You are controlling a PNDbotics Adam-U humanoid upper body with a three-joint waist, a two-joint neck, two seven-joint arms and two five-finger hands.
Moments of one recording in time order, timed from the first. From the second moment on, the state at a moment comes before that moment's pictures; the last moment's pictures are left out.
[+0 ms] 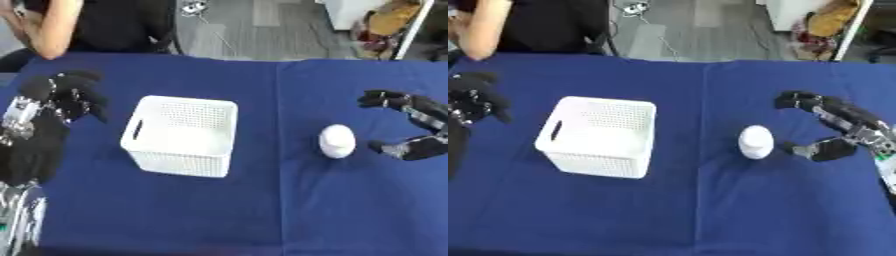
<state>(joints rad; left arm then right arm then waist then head) -0.10 0.24 0.09 -1.98 0.18 -0.13 -0.23 -0.53 -0.61 0.08 -1.22 0.50 -0.66 0.46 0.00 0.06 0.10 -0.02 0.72</state>
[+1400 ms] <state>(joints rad) -0.10 0.24 0.09 -1.98 0.18 -0.13 -0.24 -0.60 -0.53 0.12 -1.12 0.57 -0.64 0.48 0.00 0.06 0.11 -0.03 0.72</state>
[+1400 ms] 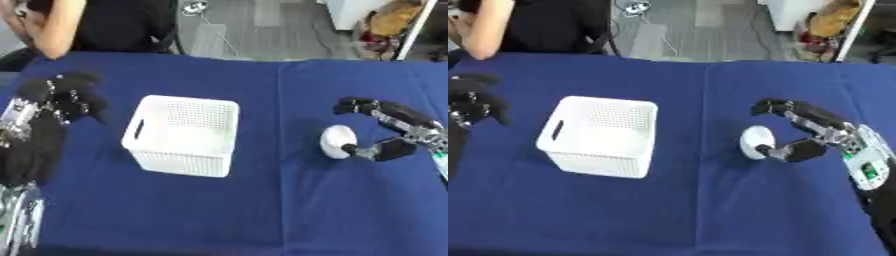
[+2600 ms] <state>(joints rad) -0.10 0.24 0.09 -1.98 0.18 -0.13 -0.24 -0.62 -0.49 0.11 -1.00 0.73 -0.68 0.44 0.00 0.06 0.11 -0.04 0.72</state>
